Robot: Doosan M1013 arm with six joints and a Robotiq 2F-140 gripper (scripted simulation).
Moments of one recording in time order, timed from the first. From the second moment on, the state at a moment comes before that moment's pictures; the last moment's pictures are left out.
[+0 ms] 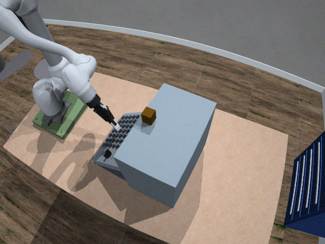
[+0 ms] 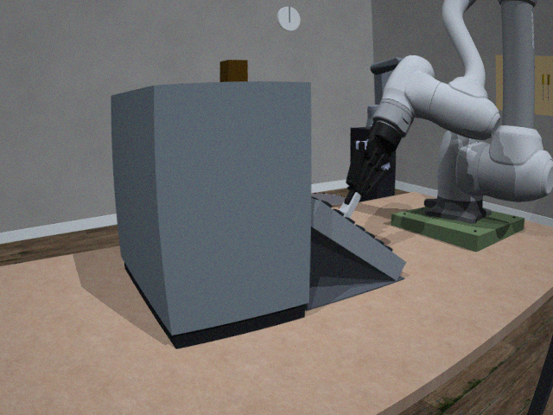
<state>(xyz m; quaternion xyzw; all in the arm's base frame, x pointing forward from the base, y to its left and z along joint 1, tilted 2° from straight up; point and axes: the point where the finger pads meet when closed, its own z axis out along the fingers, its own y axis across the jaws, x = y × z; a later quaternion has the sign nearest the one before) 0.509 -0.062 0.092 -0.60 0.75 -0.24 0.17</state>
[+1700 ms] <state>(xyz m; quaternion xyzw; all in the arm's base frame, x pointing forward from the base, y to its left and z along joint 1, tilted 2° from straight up) 0.516 -0.065 0.080 -0.60 0.75 -0.24 0.17</state>
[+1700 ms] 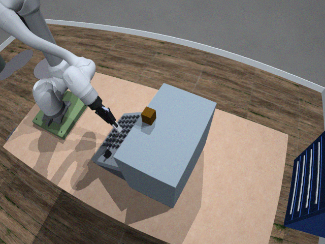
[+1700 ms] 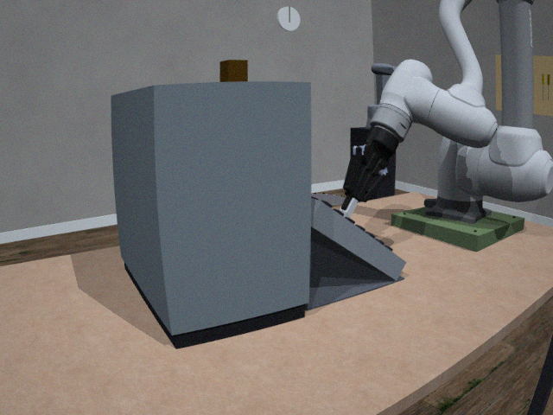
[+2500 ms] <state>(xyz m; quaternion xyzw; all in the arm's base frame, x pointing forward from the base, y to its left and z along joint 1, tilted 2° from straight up) 0.514 -0.064 0.084 -0.60 0.75 -0.24 0.17</state>
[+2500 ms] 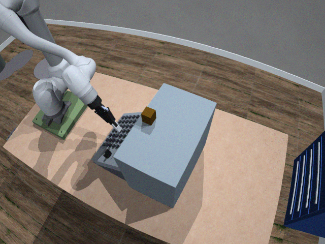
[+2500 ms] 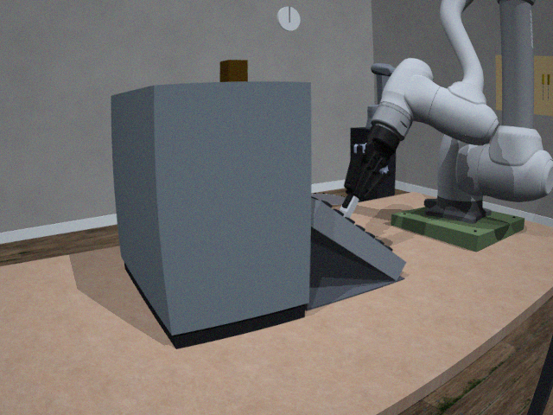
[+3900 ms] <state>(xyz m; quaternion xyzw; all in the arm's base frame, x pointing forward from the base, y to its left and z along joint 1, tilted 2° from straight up) 0.485 -0.106 0.112 -0.60 0.75 -0.24 0.17</state>
